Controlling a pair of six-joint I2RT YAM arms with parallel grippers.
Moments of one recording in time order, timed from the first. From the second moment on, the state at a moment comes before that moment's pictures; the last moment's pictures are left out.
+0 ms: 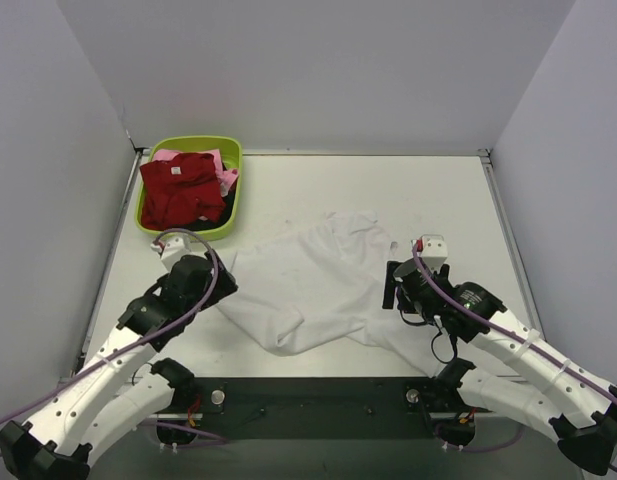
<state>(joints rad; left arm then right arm) -0.56 0.71 0.65 -0.75 -0.45 -0.90 0.78 0.85 0.78 -0.88 0.49 0.65</state>
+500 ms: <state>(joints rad) -0.88 1.43 0.98 -0.51 -0.30 -0.79 0.79 0.85 0.78 -0.88 0.50 0.67</state>
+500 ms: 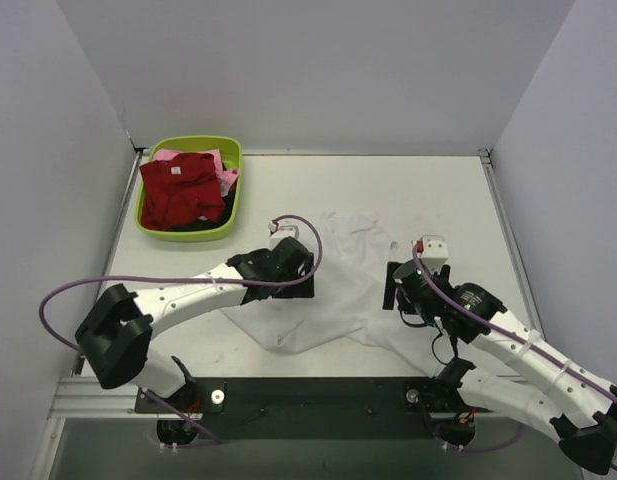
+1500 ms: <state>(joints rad) -0.64 1.78 1.12 -0.54 -0.37 -0.70 0.58 1.75 1.12 -0.50 0.26 0.52</state>
